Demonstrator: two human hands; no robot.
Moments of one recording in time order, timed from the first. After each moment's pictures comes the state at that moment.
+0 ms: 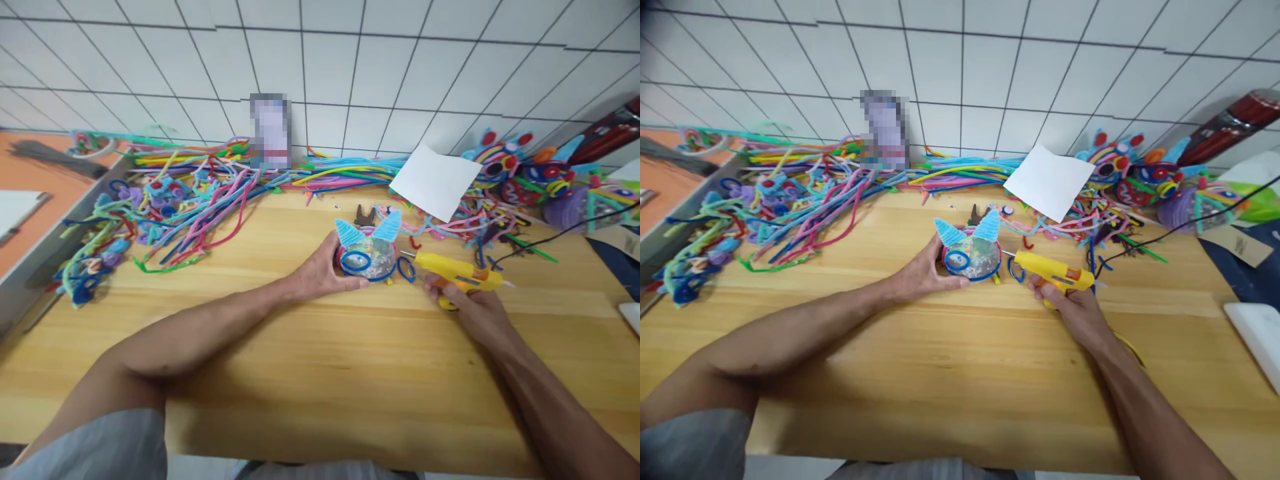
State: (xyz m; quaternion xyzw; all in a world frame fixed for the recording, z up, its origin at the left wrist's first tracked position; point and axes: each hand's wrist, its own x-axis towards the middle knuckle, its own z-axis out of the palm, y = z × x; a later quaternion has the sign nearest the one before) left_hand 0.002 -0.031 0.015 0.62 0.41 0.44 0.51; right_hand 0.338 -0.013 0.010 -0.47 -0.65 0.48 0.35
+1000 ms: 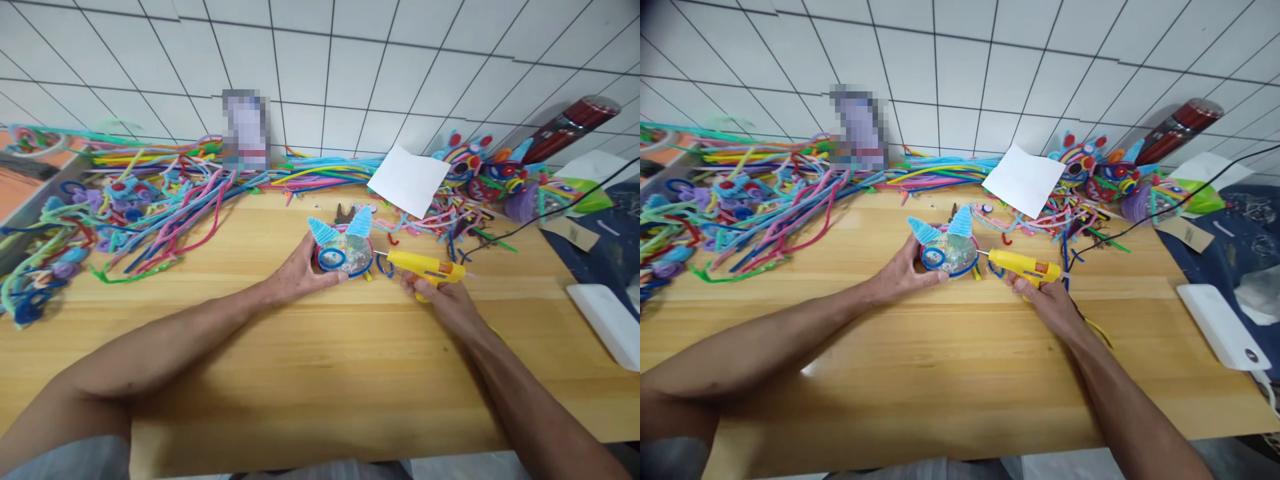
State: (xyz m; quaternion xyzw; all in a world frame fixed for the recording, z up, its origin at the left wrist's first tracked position) left_hand 0.002 -0.035 0.018 0.61 0.44 0.43 0.51; right_hand 0.327 -0.018 0.023 -0.48 -0.66 0.47 0.34
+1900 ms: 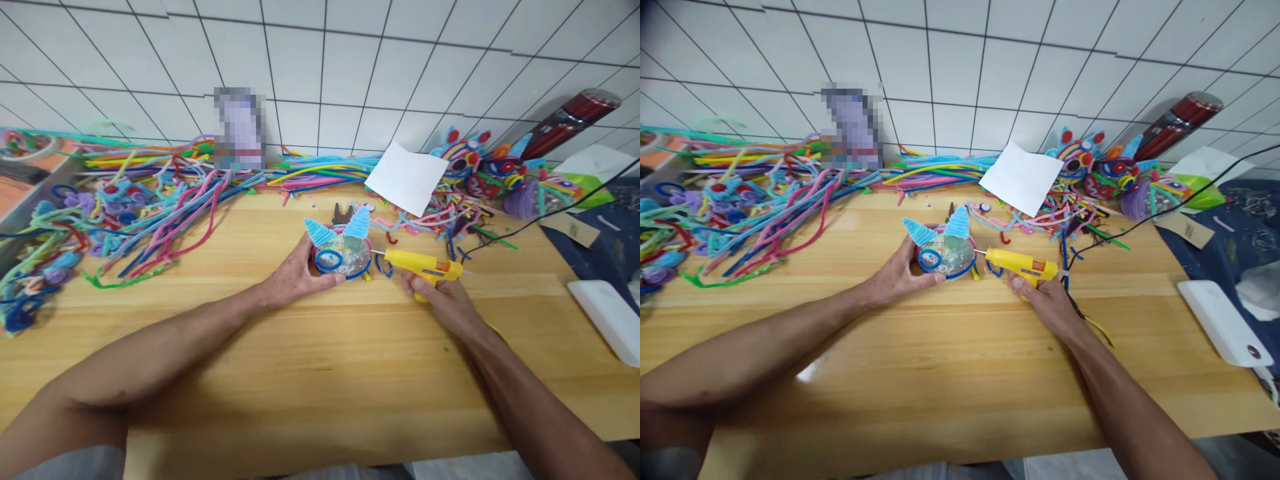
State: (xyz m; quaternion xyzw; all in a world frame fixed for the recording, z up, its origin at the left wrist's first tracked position) left_hand 0.001 -0.036 0.020 0.62 0.43 0.42 0.50; right_hand 0.325 -0.018 0.021 -0.50 -0.65 0.46 0.34
